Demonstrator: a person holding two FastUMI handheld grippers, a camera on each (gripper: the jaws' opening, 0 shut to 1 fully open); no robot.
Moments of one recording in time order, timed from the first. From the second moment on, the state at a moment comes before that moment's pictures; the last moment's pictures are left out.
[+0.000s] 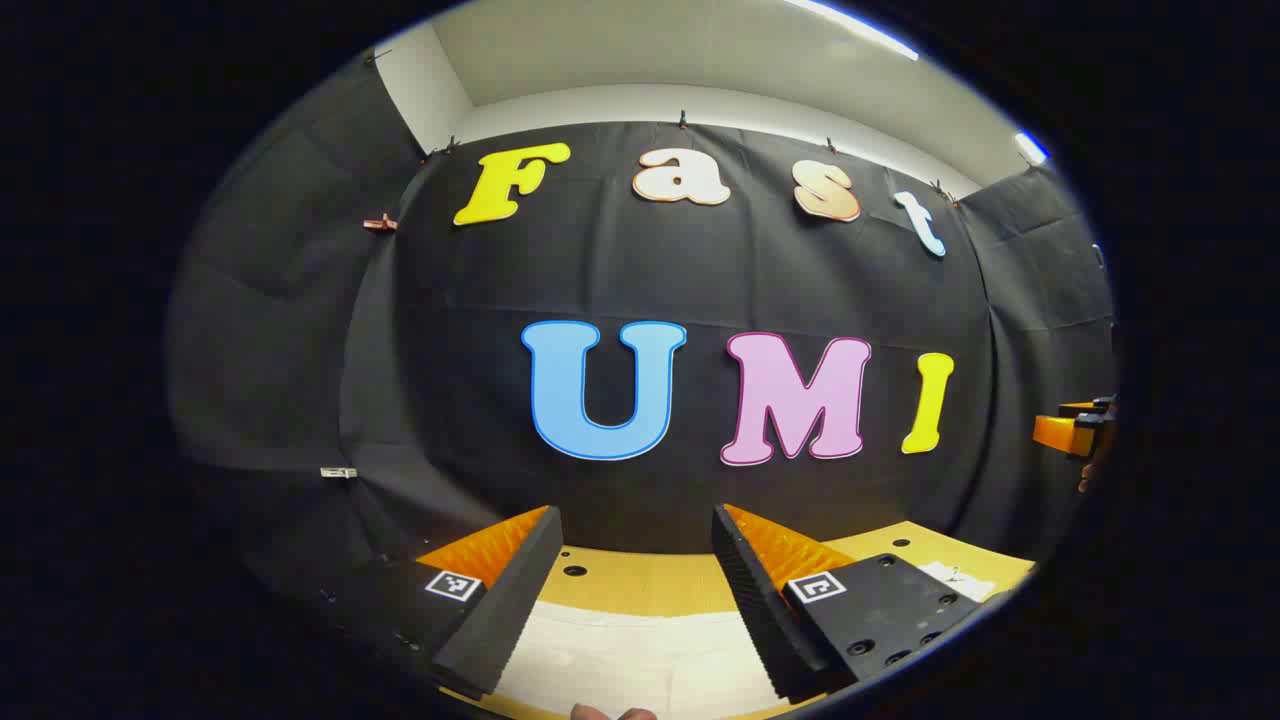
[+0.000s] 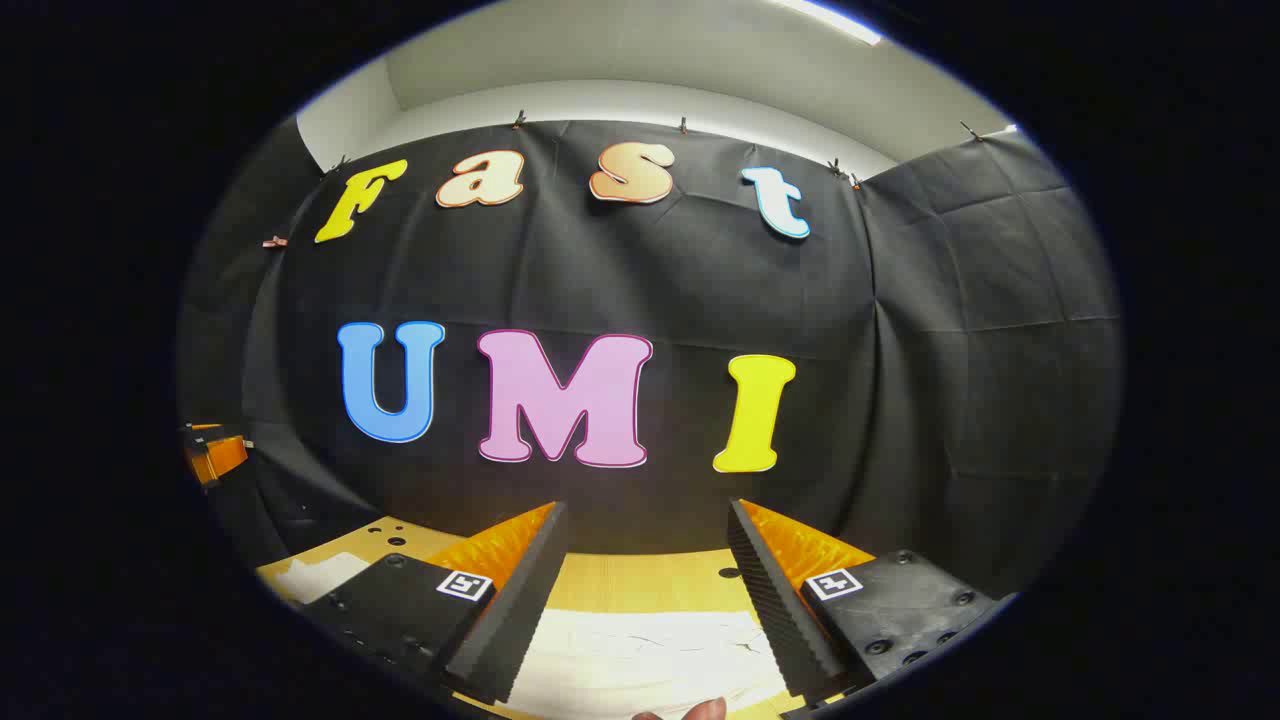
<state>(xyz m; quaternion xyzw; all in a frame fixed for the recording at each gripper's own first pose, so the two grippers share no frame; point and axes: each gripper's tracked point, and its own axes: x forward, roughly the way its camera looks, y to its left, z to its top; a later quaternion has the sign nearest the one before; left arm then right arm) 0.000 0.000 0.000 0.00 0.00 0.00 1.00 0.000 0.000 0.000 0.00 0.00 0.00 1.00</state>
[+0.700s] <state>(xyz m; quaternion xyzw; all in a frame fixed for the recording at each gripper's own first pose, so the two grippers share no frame) -0.005 -0.008 0.001 0.07 -0.01 -0.03 1.00 -0.005 0.003 -0.006 -0.05 0.00 0.01 1.00</state>
